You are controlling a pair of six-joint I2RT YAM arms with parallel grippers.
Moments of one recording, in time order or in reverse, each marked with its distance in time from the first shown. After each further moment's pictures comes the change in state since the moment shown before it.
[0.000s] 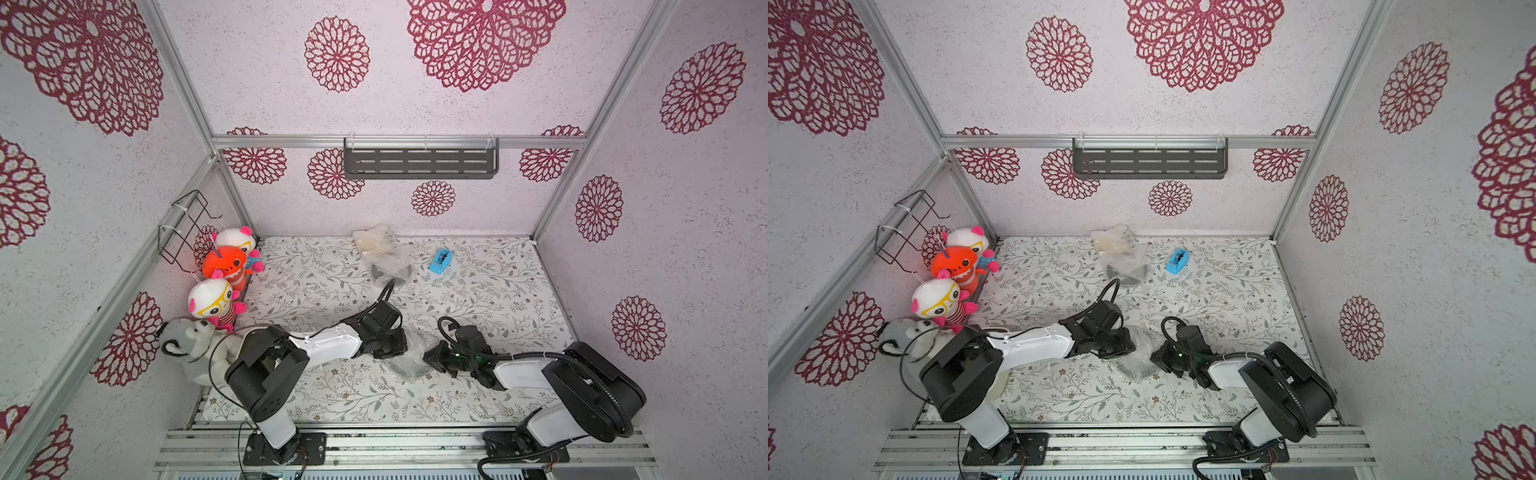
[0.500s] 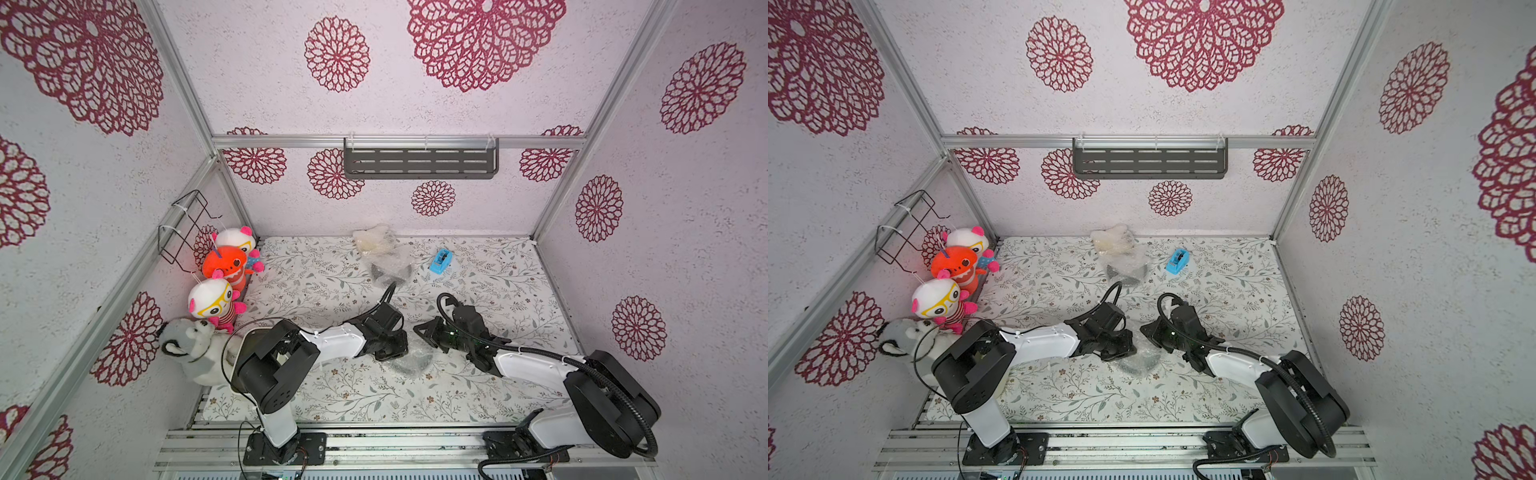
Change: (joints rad) left arm 0.003 0.142 -0.013 0.066 0.011 -0.037; right arm 0.008 -0.099 0.177 -0.100 0.071 0.002
